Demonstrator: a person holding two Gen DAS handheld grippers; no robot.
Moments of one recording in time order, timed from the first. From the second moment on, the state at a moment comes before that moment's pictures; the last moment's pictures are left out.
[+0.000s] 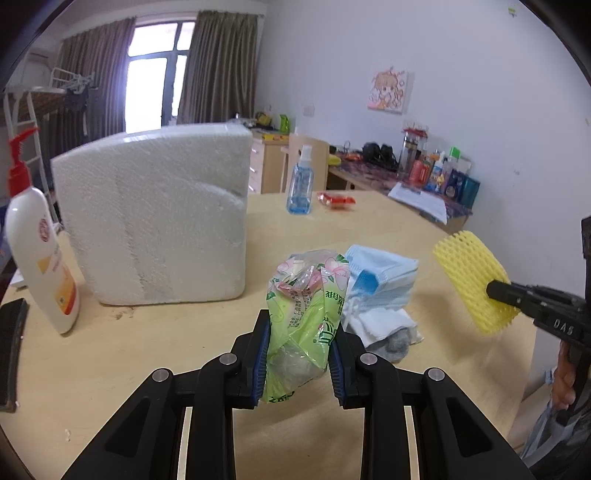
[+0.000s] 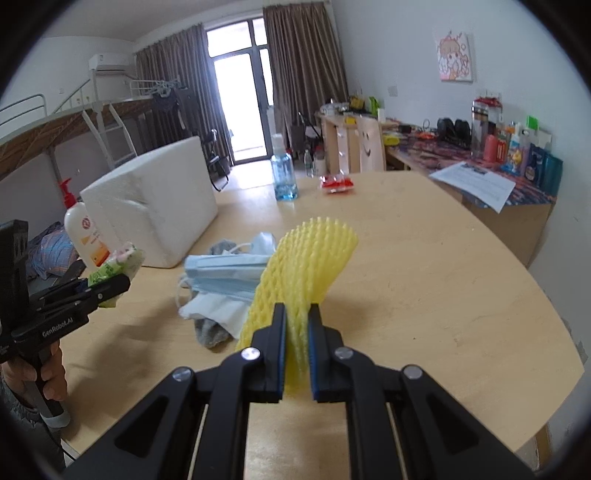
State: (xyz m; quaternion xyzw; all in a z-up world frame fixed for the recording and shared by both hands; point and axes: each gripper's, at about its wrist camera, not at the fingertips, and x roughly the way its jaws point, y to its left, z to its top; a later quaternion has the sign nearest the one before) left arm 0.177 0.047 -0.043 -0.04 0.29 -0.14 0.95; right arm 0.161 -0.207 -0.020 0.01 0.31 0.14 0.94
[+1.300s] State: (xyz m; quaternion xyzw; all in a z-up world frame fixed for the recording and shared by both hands) left arm 0.015 0.046 0.032 0.00 0.16 -0.03 0.99; right arm 0.068 -0.197 0.030 0.00 0.16 0.25 0.96
